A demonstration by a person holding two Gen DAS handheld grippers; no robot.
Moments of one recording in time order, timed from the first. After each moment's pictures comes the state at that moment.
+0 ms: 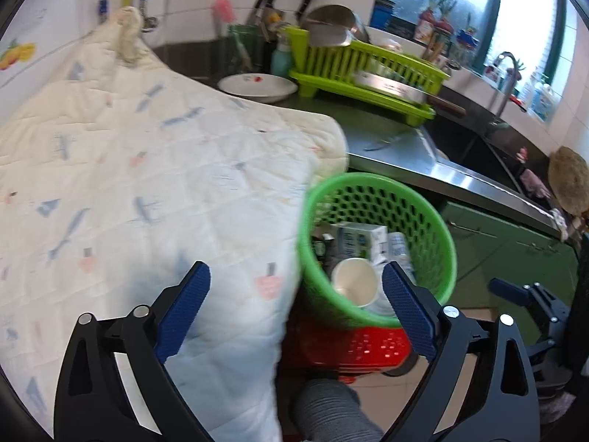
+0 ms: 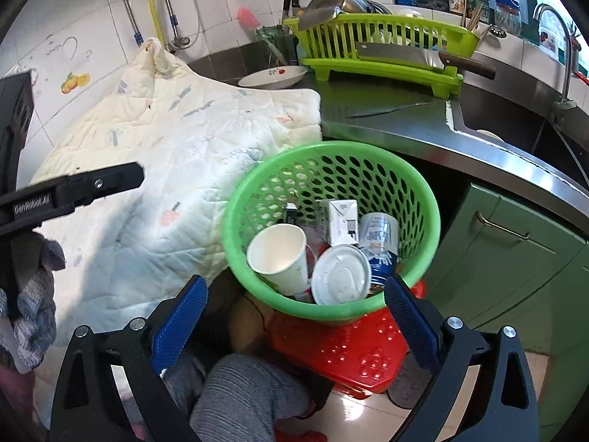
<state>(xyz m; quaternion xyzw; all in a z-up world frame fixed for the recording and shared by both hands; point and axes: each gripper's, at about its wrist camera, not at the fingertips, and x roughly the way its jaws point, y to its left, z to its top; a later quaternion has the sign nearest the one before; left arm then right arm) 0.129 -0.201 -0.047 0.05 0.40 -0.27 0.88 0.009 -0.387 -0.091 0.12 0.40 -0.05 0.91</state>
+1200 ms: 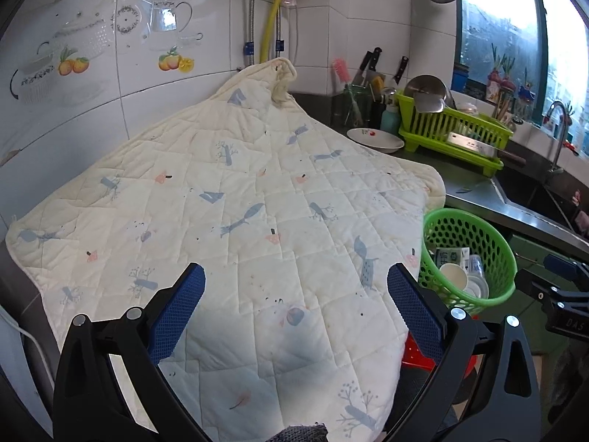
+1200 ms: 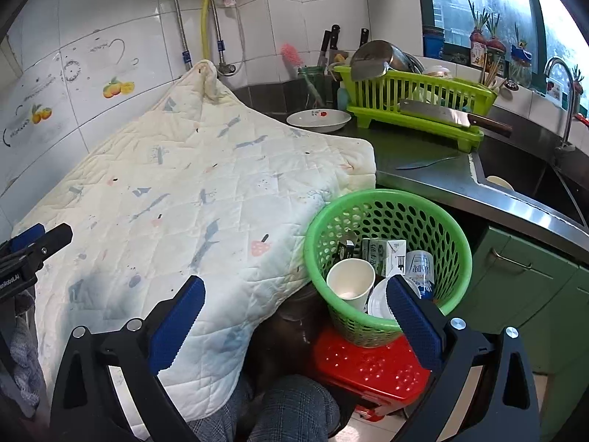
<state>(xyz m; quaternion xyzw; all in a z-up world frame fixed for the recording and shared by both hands) 0.052 -0.035 -0.009 0.03 0.30 -0.12 0.95 -0.002 -0.284 -0.039 0.08 0.33 -0.05 0.94</state>
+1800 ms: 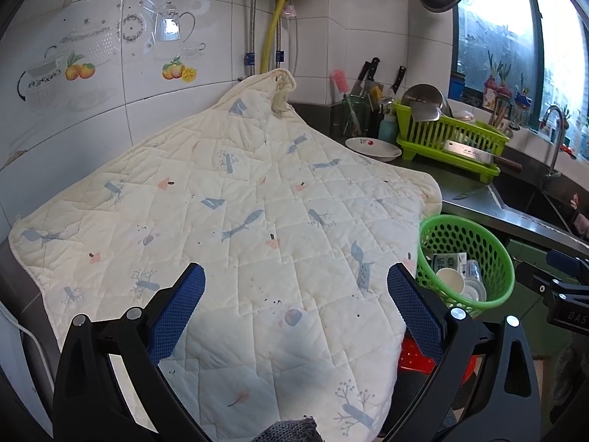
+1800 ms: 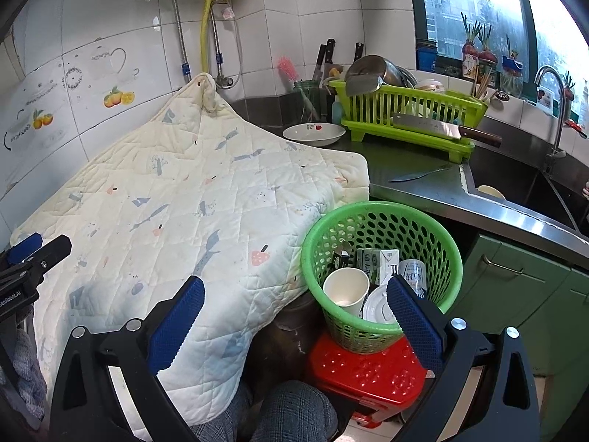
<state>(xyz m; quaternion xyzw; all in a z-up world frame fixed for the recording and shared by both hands) 0.040 -0.034 -0.008 0.03 0.28 -0.12 0.95 -0.012 -0.280 -0.030 0.07 0.31 -0.06 0.94</state>
